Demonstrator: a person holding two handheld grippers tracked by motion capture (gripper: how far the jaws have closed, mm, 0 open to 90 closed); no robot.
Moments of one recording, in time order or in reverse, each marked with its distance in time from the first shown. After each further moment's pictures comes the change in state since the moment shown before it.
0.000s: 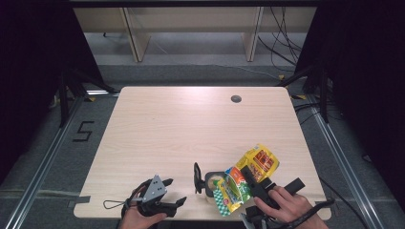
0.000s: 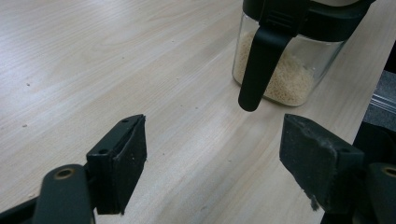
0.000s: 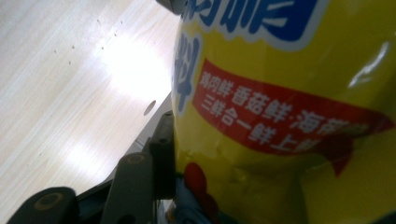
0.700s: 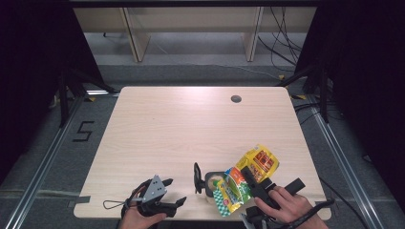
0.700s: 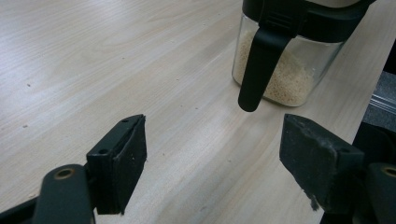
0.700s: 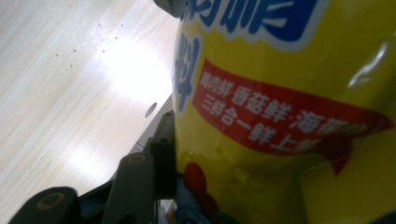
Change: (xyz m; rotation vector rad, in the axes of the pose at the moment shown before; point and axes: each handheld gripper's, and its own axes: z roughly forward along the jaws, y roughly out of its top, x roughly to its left) left arm 0.001 0.000 -0.001 0.012 0.005 -0.002; right arm -0.001 -0.001 -0.001 -0.006 0.004 0.010
